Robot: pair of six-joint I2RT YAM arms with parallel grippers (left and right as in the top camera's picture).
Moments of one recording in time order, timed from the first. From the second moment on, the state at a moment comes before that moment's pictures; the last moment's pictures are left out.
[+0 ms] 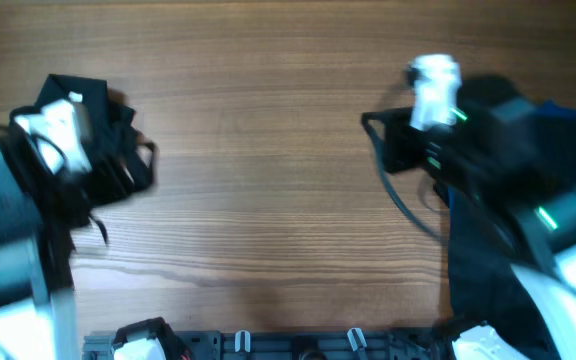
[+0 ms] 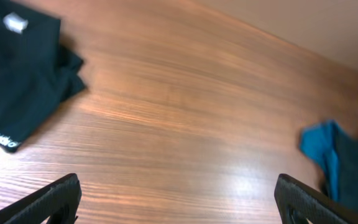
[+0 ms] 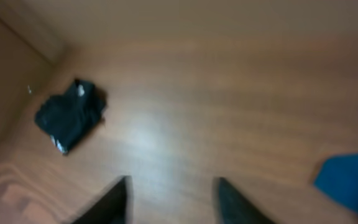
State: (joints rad) left arm 0.22 0.92 1.22 -1.06 0.34 -0.14; right arm 0.39 1.07 1.36 -0.83 -0.15 0.28
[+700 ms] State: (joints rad) left arm 0.06 0.75 1.22 -1.20 0.06 -0.14; right arm 0.39 0.97 1.37 -1.09 -0.08 0.25
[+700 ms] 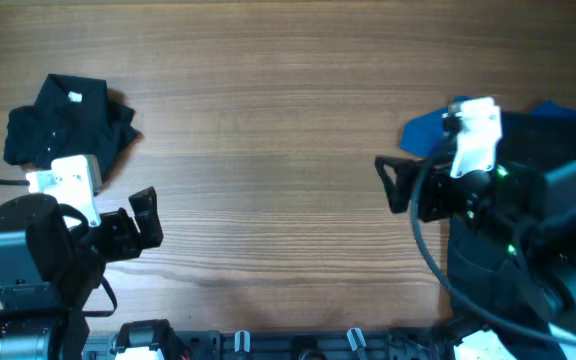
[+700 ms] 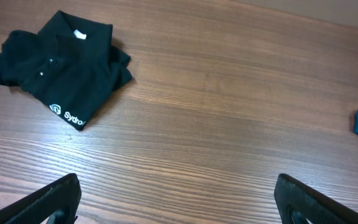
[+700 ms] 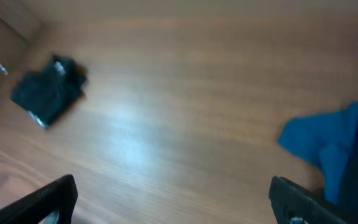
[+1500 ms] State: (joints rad) left arm 0.06 0.75 1.22 -1.20 0.06 -0.14; right arm 0.12 0.02 0.34 -0.42 0.07 0.13
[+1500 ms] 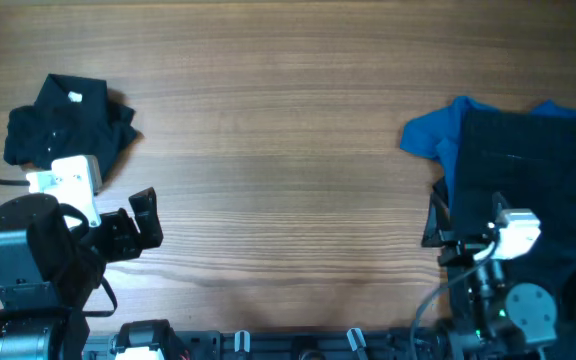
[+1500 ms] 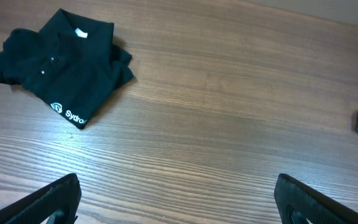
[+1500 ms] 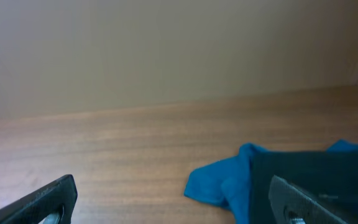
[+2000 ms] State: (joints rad) left arm 0.06 0.75 1.22 -1.20 0.06 -0.14; right arm 0.12 0.02 0.07 -0.15 0.06 0.14
